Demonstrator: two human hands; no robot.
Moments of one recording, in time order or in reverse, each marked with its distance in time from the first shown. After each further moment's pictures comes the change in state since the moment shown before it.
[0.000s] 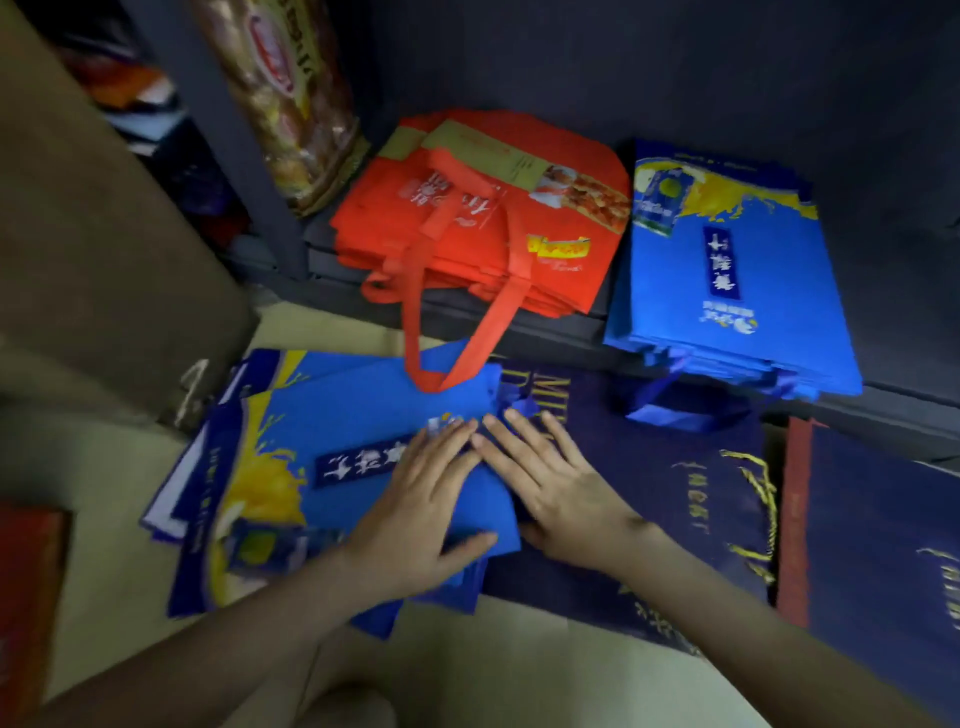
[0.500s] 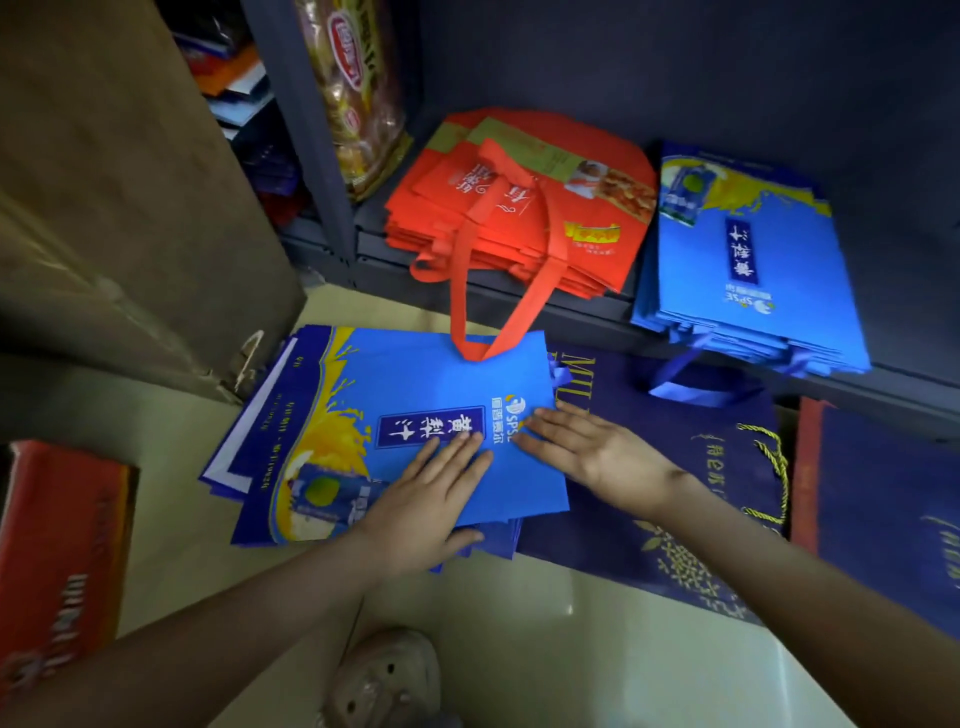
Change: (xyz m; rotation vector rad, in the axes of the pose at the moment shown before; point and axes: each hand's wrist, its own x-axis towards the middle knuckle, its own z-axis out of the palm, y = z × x) left_hand -0.063 -0.020 -0.002 0.220 -0.175 0.028; right_hand 0.001 -0.004 -0.012 -0.034 -0.008 -0.204
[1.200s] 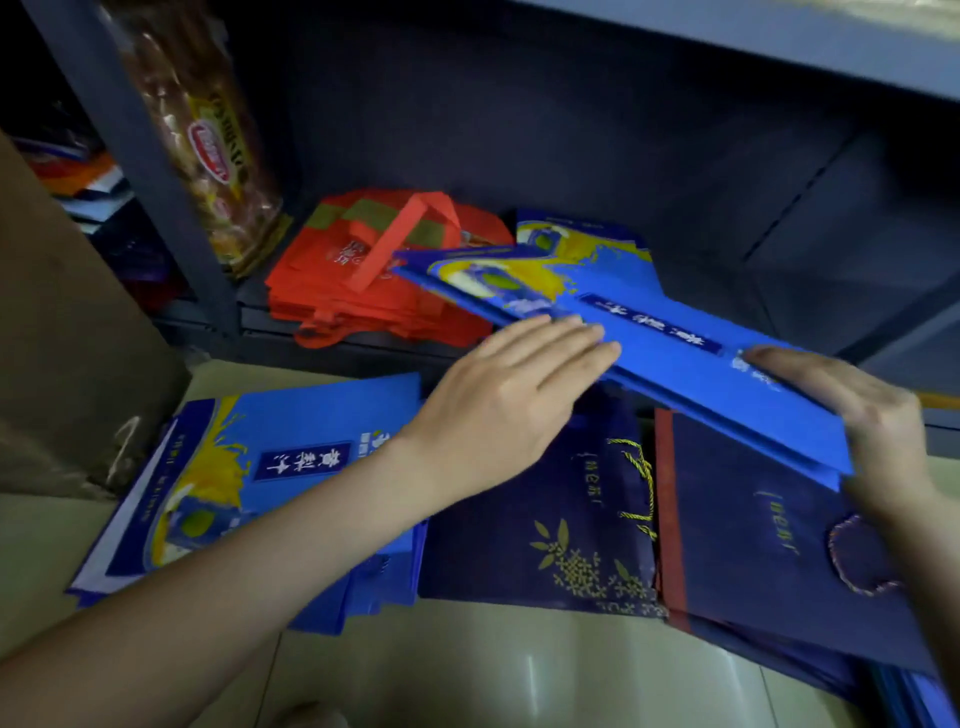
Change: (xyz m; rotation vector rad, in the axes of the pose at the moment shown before) left_hand 0.140 0.107 -0.186 -0.118 0.663 0.422; right_hand -0.179 0.051 -0.207 0.008 0.447 0.715
